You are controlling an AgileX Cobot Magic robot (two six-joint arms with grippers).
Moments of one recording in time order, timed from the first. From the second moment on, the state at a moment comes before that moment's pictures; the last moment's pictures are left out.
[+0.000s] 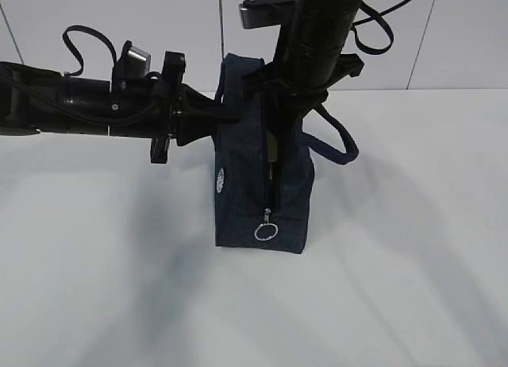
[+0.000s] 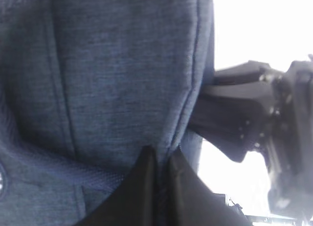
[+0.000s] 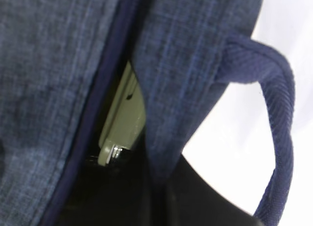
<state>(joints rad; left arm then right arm) -0.25 2.02 -1.19 -1.75 1.03 0.87 0.50 2.12 -2.01 0.01 1.24 0.08</state>
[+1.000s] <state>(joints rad) -0.25 2.02 -1.19 -1.67 1.05 0.87 0.50 2.12 -2.21 0.03 1.25 0.06</state>
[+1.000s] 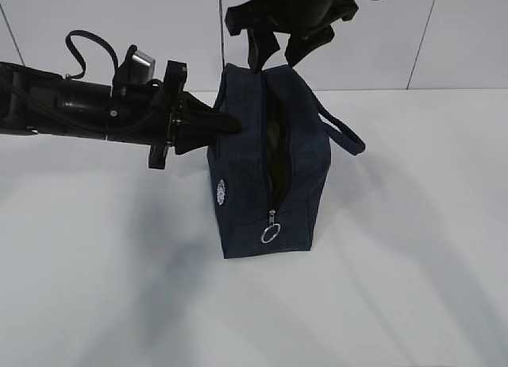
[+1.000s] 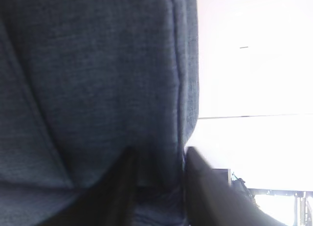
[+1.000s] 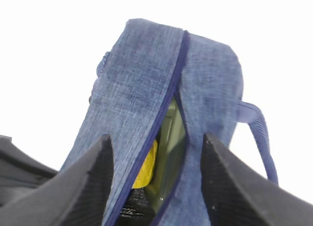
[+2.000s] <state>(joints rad) -0.22 2.02 -1.39 -1.36 1.16 0.73 0.50 1.58 -1.82 -0.03 1.24 0.04</state>
